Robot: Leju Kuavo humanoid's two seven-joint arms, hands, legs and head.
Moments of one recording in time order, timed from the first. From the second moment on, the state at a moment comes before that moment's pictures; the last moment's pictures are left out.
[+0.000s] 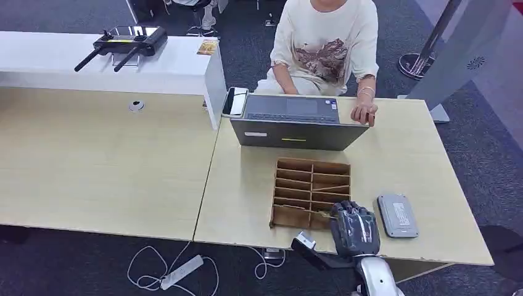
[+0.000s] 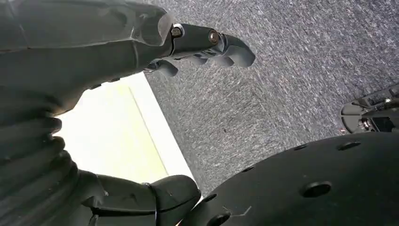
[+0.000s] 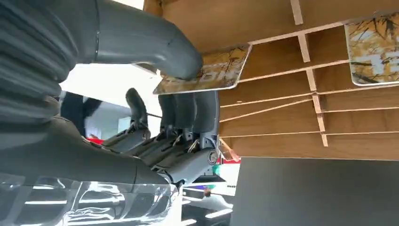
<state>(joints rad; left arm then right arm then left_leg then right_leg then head) -0.05 -0.16 1.03 -0.21 -1.46 -0.10 0.01 0.00 -0.05 0.28 -1.44 1.44 -0.25 0.11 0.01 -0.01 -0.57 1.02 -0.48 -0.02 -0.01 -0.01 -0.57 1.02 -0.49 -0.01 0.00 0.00</state>
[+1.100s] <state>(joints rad) -0.05 -0.16 1.05 -0.21 -1.45 -0.10 0.01 0.03 -0.05 0.27 -1.51 1.26 -0.31 -0.03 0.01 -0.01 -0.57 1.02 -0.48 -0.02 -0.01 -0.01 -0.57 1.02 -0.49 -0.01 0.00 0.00</state>
